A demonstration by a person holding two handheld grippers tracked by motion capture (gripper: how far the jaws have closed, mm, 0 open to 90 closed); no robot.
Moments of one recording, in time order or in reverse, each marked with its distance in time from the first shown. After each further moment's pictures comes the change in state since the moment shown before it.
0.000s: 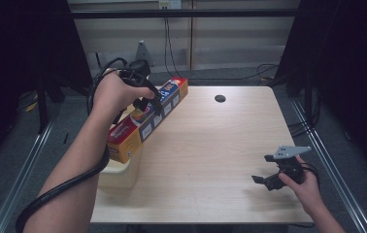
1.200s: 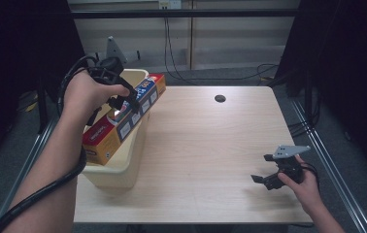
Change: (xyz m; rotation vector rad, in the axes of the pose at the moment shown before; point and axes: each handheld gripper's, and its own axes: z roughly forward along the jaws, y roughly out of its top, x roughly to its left) left arm 0.038 -0.026 -0.028 -0.042 0.034 -0.113; right arm 0.000 0.002 0.001 -0.002 0.000 0.000
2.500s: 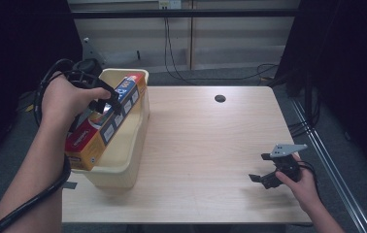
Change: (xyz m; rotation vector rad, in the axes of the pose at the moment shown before) left arm 0.026 -0.024 -0.016 -0.048 0.066 -0.091; right arm 0.001 0.006 0.005 0.002 0.017 -0.013
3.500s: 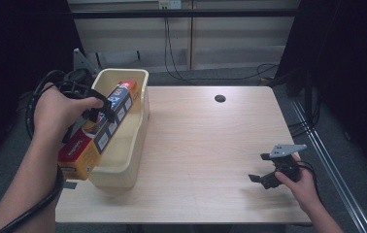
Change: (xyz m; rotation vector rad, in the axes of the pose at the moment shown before) left arm 0.016 -0.019 0.005 -0.010 -0.004 -0.063; right arm 0.002 0.001 0.001 0.000 -0.003 -0.007
